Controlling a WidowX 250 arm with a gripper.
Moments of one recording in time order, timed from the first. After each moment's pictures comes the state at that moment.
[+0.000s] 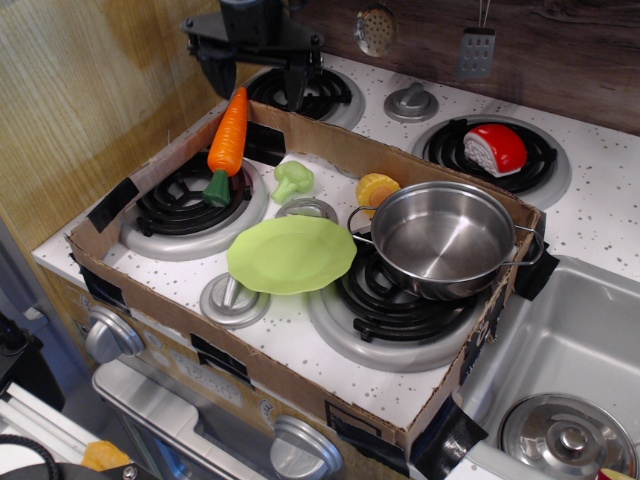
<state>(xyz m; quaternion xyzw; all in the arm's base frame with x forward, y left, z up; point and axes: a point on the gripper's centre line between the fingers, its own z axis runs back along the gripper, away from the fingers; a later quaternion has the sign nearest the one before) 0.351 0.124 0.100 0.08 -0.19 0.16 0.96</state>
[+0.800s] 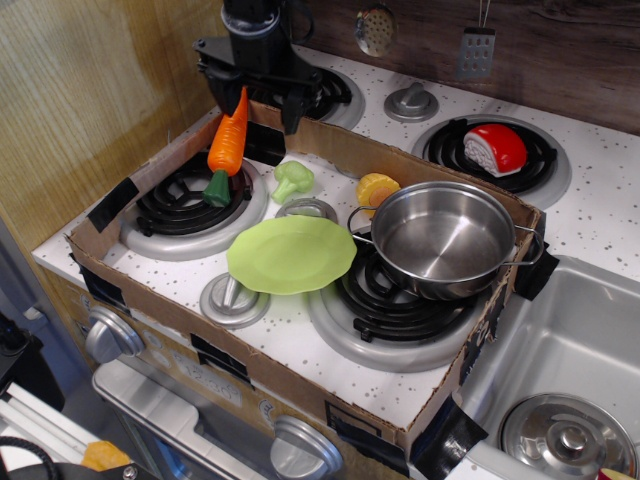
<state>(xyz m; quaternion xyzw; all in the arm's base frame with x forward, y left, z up) 0.354 0.134 0.067 0.11 -0.16 0.10 0.97</state>
